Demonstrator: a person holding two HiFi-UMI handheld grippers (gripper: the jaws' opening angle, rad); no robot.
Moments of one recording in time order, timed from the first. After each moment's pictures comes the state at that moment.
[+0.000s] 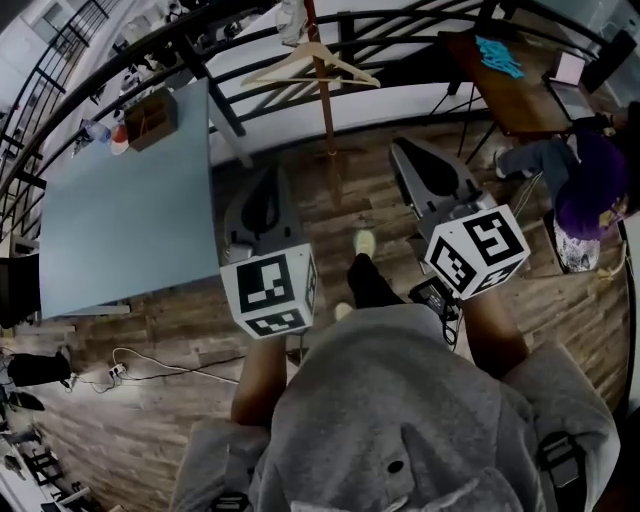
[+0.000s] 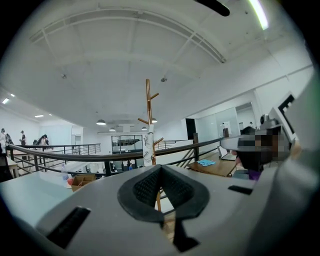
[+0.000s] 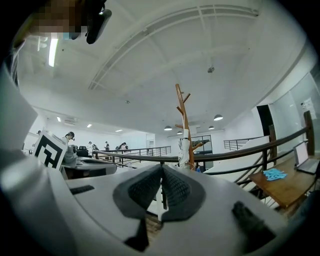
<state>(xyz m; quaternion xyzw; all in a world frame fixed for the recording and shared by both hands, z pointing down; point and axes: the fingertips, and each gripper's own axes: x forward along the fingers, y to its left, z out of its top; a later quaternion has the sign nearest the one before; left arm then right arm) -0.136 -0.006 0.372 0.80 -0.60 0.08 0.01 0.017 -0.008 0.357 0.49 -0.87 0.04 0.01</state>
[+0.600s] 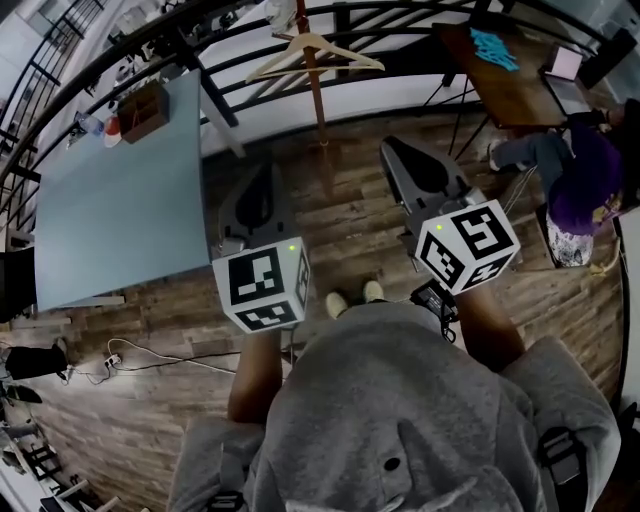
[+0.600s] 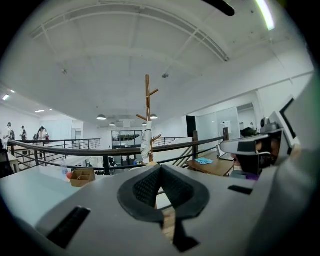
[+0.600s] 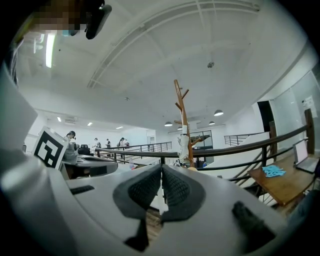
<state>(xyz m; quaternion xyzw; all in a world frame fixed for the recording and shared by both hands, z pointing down) -0.117 0.003 0.372 0.80 -0.60 0.09 0.04 0.032 0.001 0.362 0.48 -0.87 0.06 0.03</state>
